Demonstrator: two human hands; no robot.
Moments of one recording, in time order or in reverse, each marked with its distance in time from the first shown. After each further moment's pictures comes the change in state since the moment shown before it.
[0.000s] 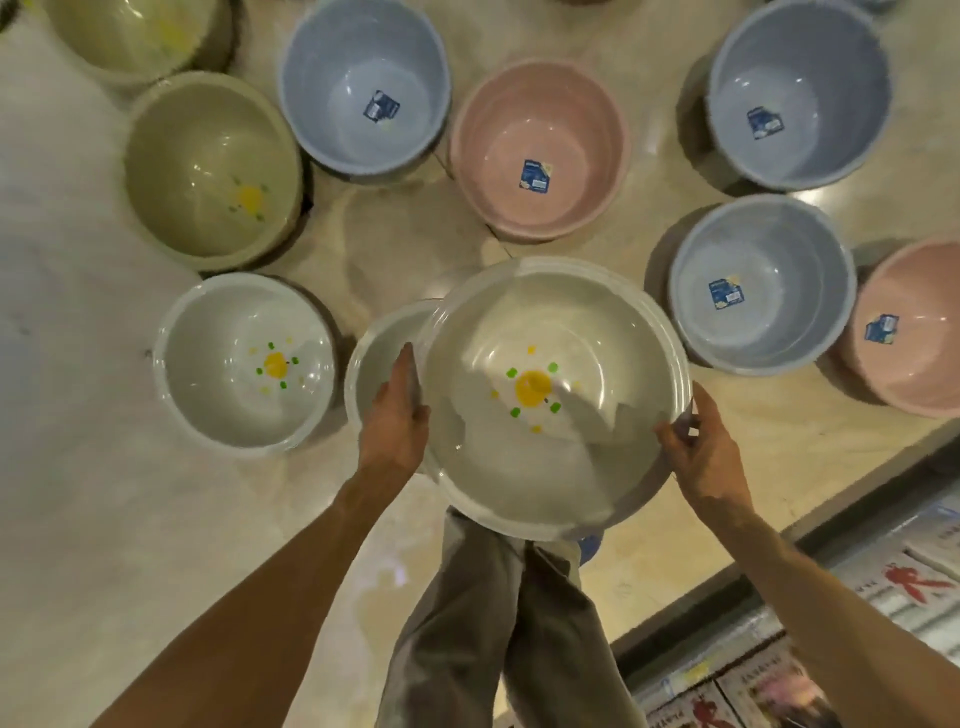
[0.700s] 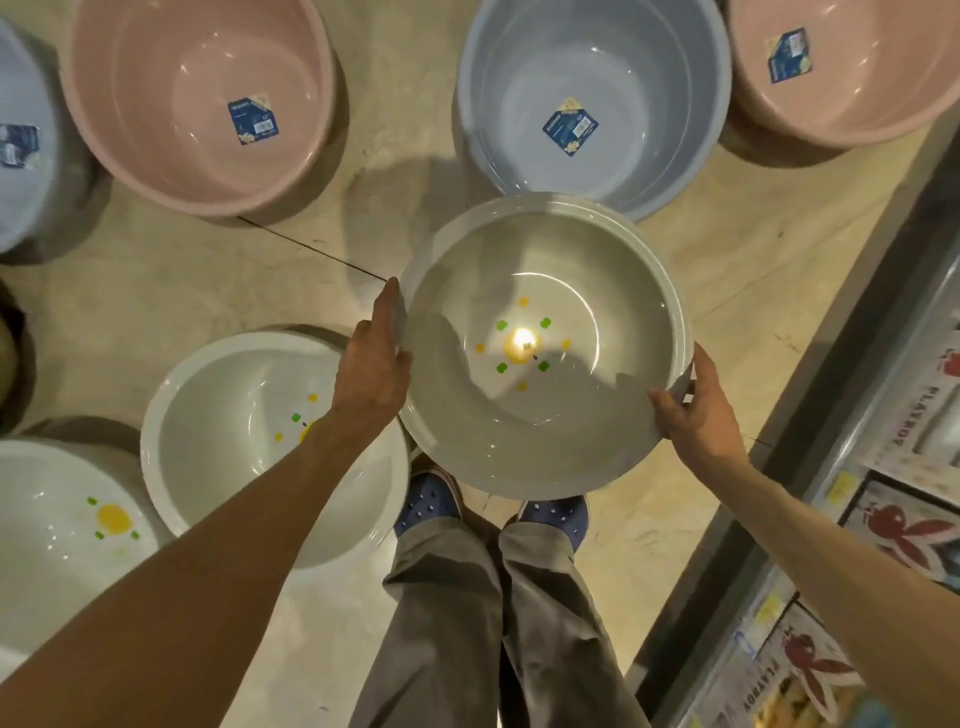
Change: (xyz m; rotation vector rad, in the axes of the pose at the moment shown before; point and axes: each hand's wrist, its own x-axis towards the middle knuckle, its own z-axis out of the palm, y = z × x) left_hand 0.139 0.066 0.245 0.311 -0.314 0.382; right_hand 0.052 0.261 -0.005 0.280 0.295 0.292
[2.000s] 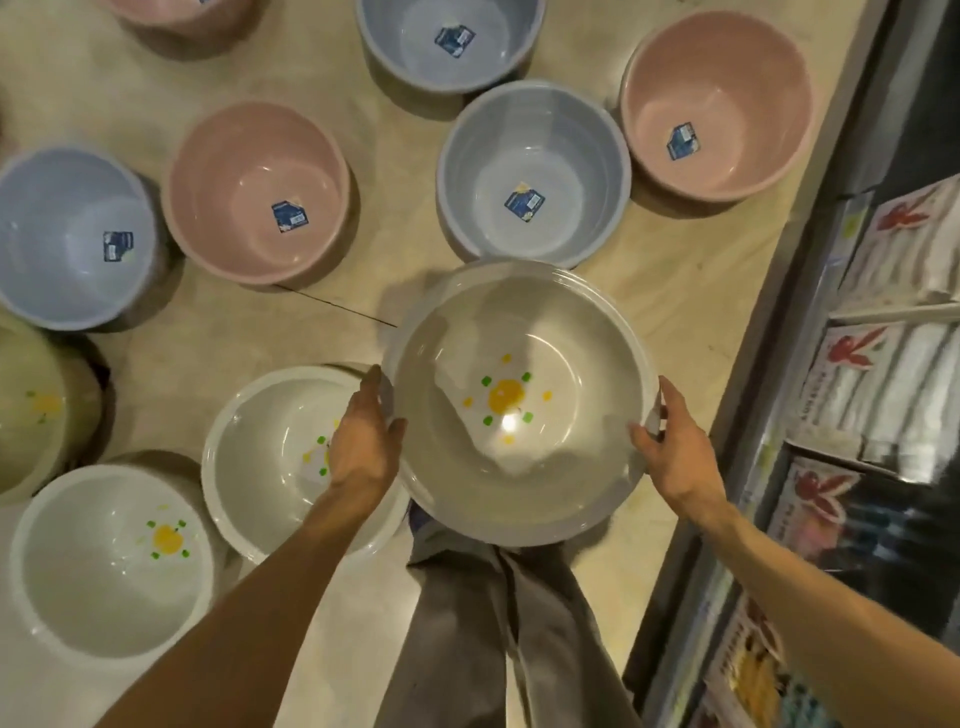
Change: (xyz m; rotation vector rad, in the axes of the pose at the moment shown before) left_hand -0.128 0.055 -0.037 0.151 0.115 -0.056; right_hand -0.109 -0.035 -0.060 -0.101 0.043 -0.046
